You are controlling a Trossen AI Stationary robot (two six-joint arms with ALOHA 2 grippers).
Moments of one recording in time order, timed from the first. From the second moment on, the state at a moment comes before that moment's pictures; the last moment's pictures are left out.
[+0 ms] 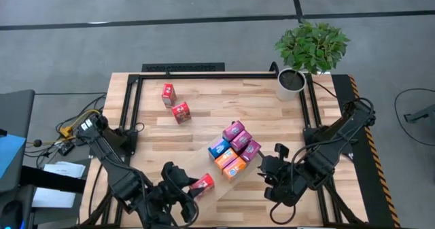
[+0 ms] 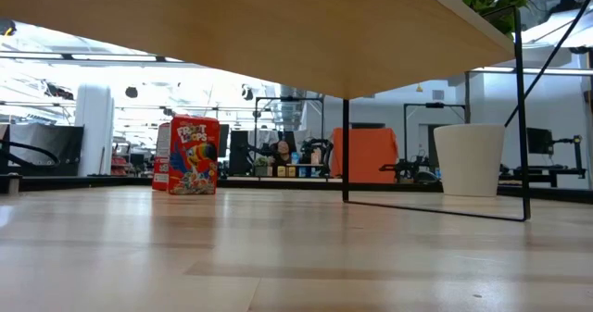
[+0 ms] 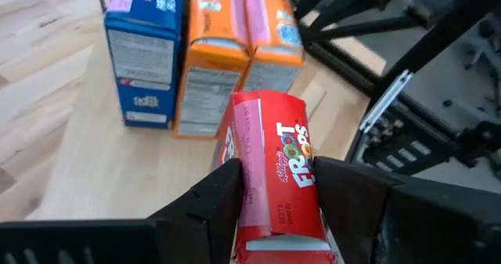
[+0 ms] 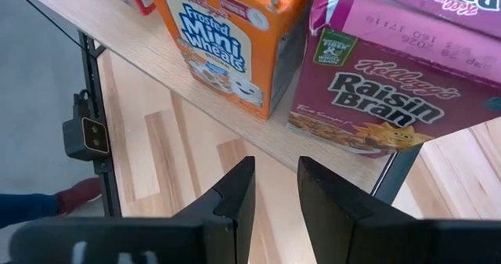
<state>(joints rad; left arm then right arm) -0.81 1.78 1.84 -0.91 -0.90 -1.21 0.75 1.57 1.55 -1.11 0.54 0.96</state>
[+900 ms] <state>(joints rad) -0.81 1.85 1.84 -0.87 -0.91 -1.21 0.75 1.56 1.55 -1.10 0.54 0.96</state>
